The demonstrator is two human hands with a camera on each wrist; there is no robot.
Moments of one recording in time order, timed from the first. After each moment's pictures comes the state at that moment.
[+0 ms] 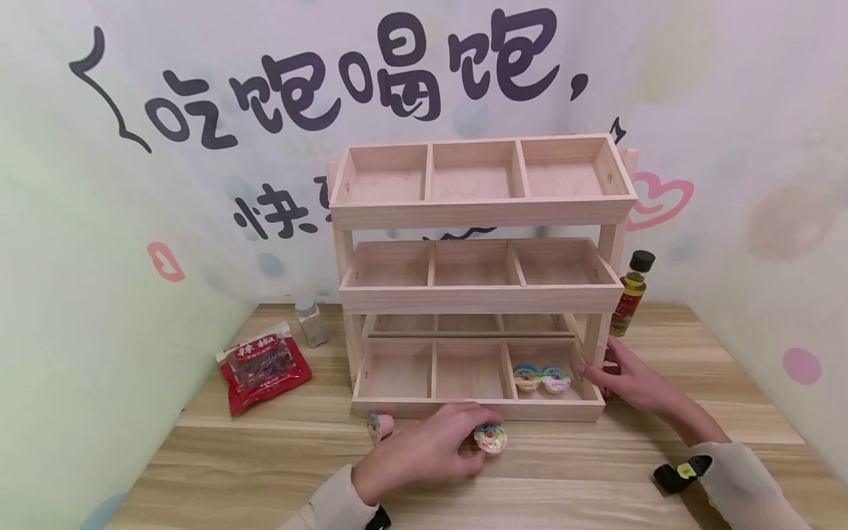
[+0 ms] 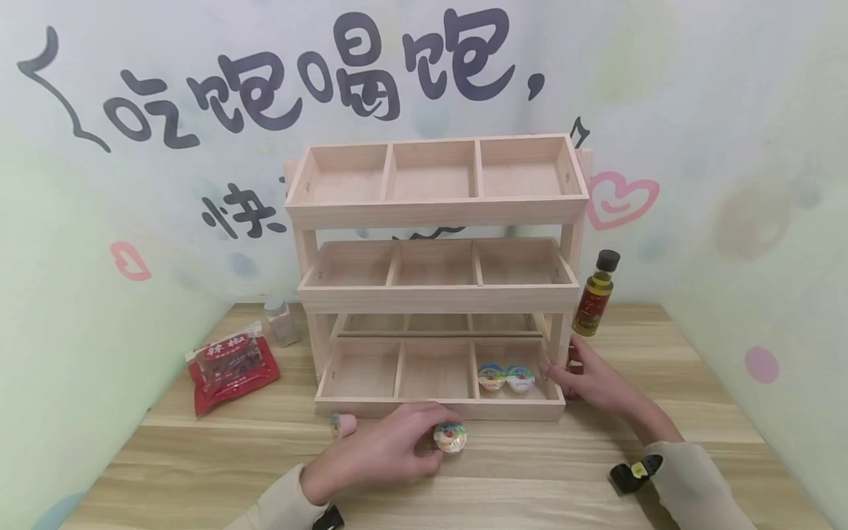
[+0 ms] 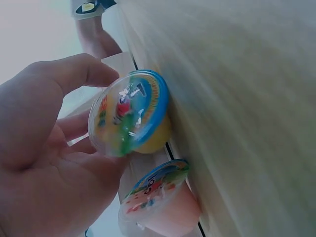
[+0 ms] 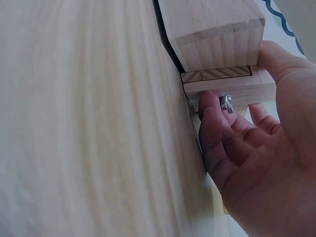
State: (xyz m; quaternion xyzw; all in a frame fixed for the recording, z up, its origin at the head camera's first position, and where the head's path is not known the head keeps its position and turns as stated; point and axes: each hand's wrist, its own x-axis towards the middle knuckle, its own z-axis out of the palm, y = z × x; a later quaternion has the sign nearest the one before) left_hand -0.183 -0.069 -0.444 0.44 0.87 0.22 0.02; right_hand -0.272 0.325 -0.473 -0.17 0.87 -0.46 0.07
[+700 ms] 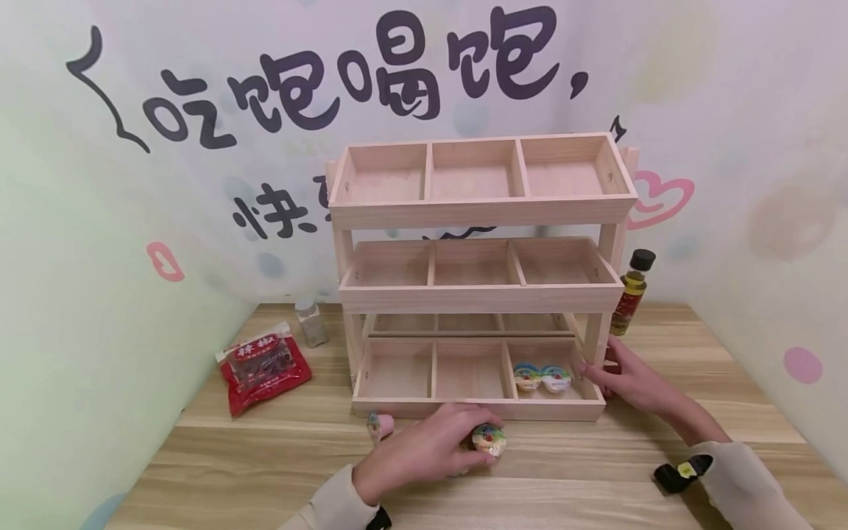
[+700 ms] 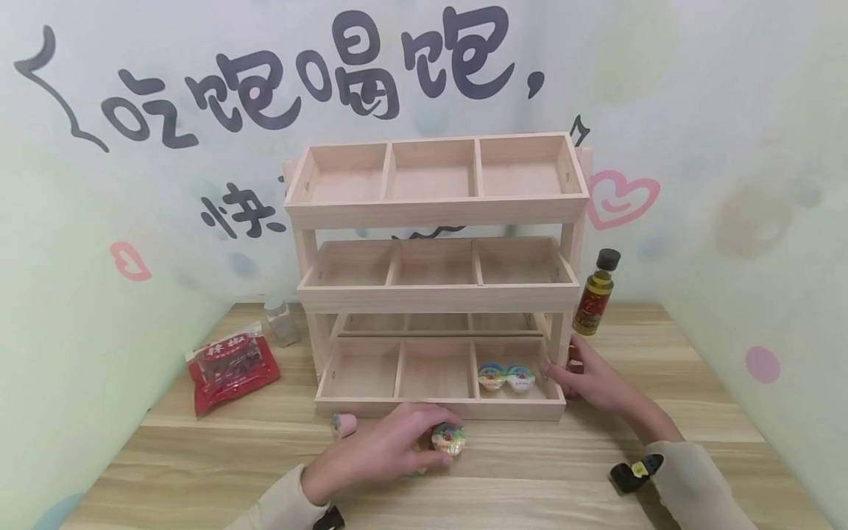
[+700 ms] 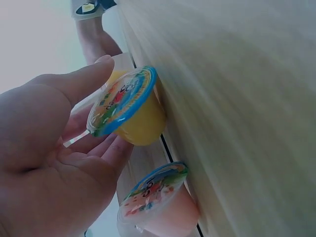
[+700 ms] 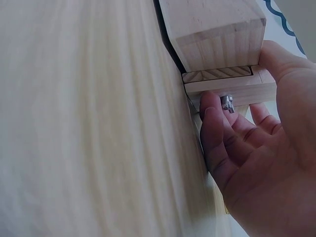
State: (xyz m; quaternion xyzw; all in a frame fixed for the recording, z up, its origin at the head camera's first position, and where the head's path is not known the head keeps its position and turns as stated) left_hand -0.188 -0.070 -0.445 0.45 0.86 0.24 0.03; right_hand -0.272 0.325 -0.474 -0.17 0.87 -0.46 0.07
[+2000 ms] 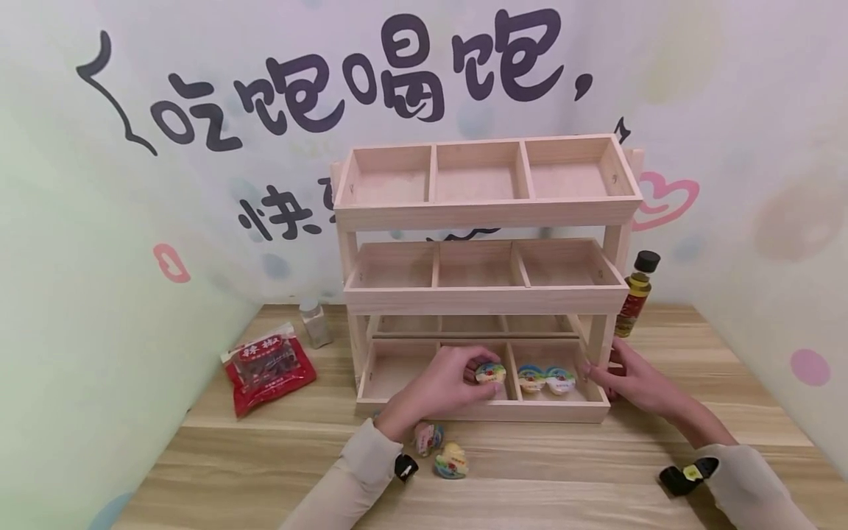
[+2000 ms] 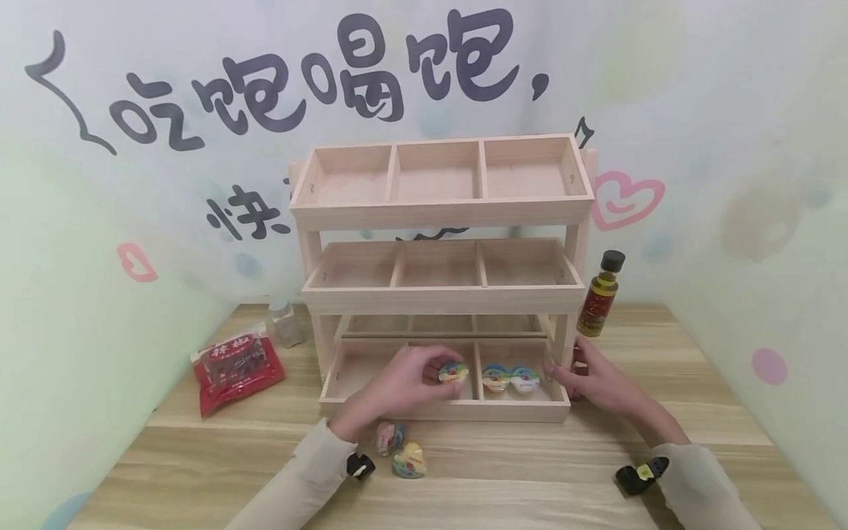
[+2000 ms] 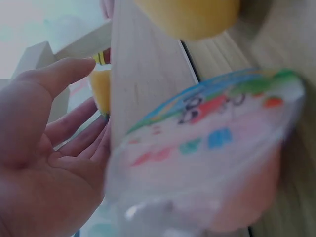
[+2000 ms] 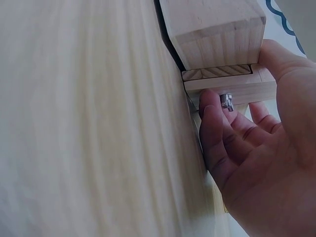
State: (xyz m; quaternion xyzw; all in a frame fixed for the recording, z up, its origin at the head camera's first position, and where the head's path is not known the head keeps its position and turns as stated) left_hand -0.251 -0.061 -0.424 0.34 0.85 0.39 0.04; right_hand -0.271 0.327 -0.475 -0.17 0.87 -0.46 0.07
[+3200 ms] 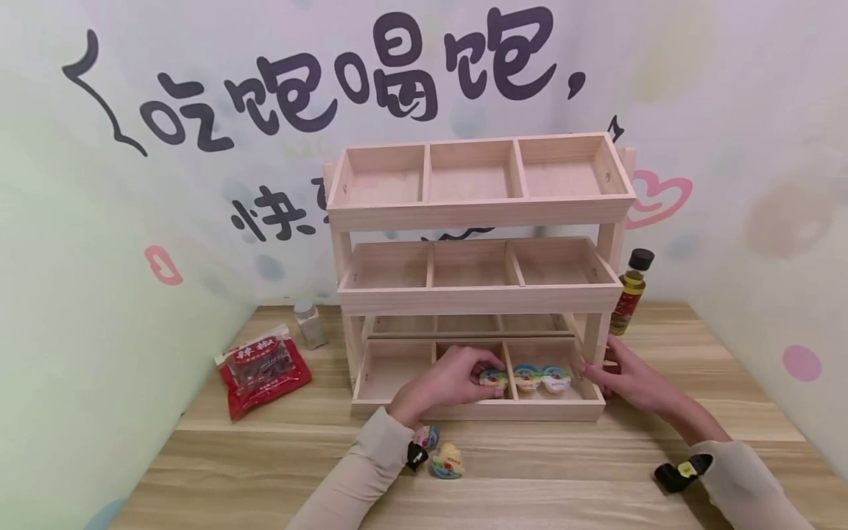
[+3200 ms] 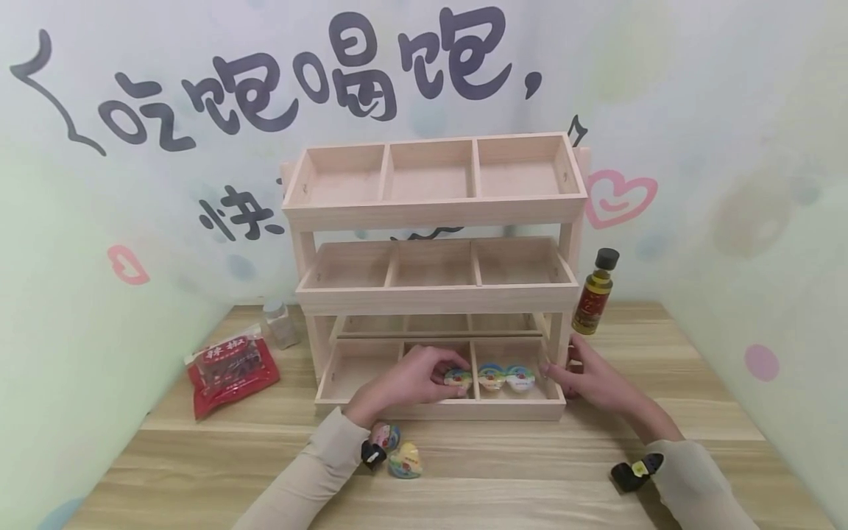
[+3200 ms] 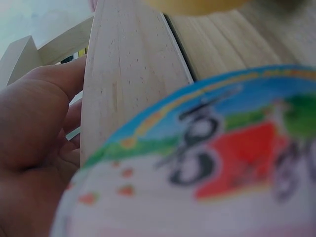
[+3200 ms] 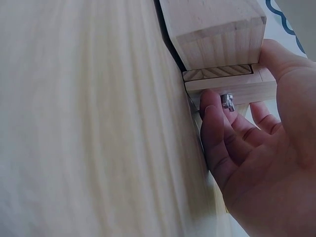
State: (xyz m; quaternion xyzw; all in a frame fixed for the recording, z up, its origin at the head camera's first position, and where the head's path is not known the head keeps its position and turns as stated) left_hand -0.270 -0.042 -0.433 0.34 0.88 0.32 0.08; right_hand -0.270 0.324 -0.472 -0.16 0.87 -0.45 0.07
